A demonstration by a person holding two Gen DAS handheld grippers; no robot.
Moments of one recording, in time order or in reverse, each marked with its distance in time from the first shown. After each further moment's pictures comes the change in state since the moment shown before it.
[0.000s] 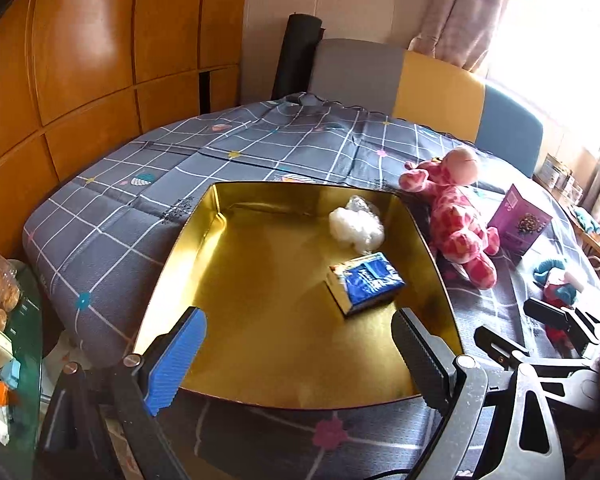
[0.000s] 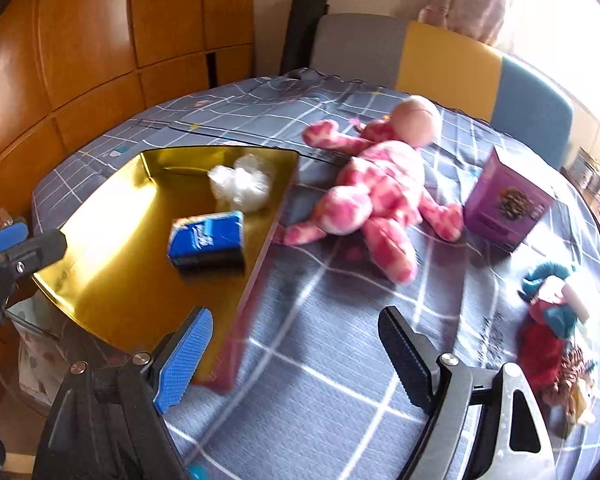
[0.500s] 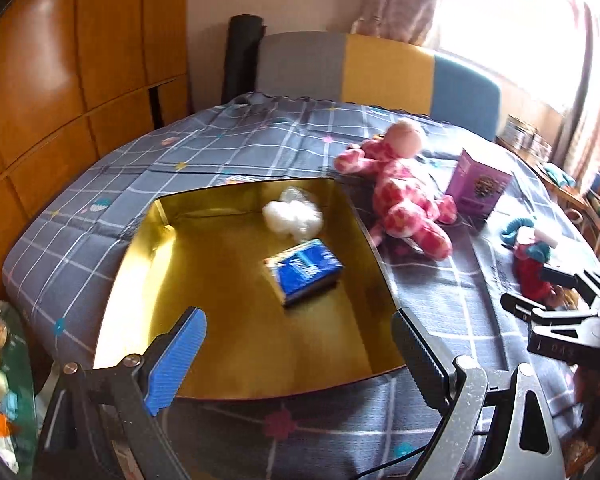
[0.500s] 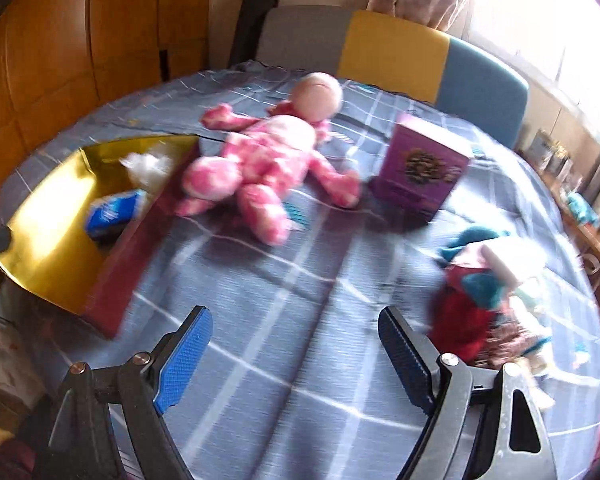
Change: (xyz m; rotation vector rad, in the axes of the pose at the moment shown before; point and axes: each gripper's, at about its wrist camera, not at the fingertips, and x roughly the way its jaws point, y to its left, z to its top) left arm -0.007 -0.057 -0.004 0.155 0.020 -0.090; right arm -0.022 -0.089 -0.028 0.009 0.037 -0.160
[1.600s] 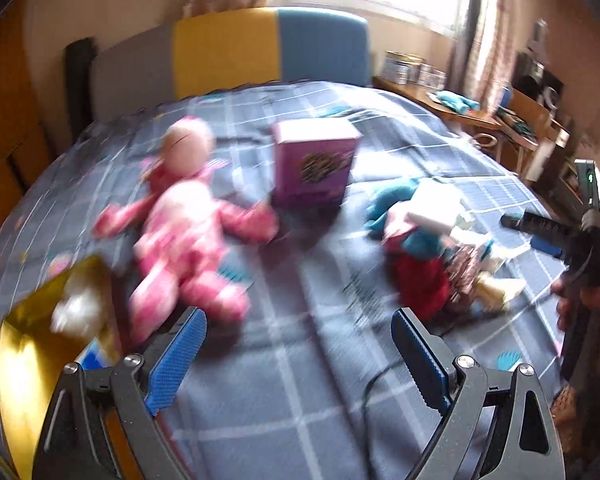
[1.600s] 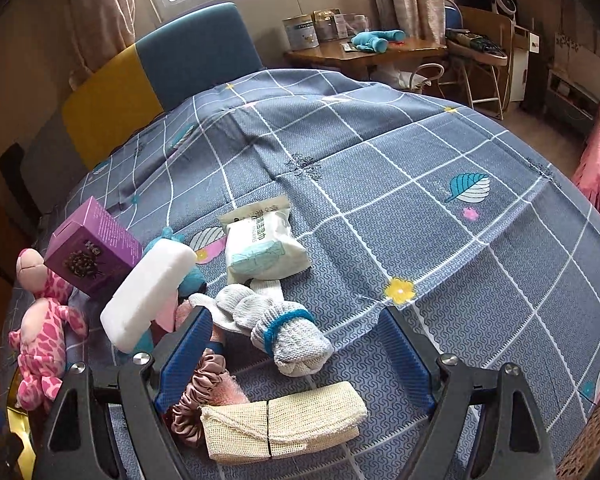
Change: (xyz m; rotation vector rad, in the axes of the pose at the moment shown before) left arm 0.070 -0.222 0.074 0.339 0.105 -0.304; right arm -0.010 -0.286 -0.075 0.890 0.012 -0.234
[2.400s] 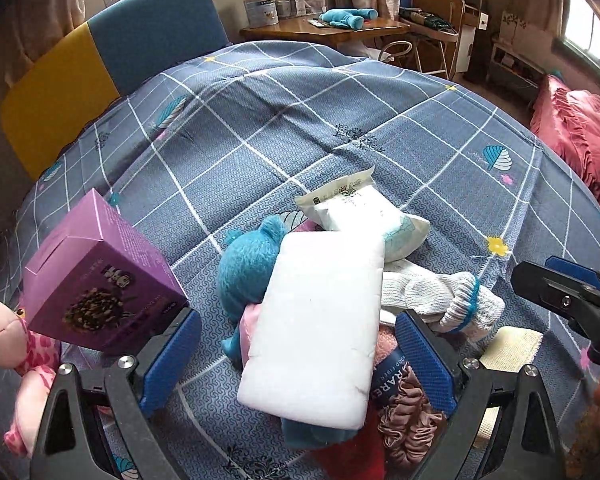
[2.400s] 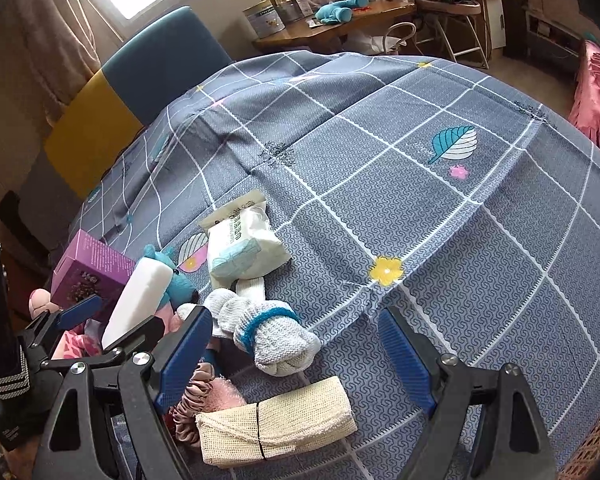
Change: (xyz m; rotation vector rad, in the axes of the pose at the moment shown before) left arm 0.164 -0.152 0.095 0.407 0.169 -0.134; right arm 0.012 -0.033 0.003 0.174 0.064 0.072
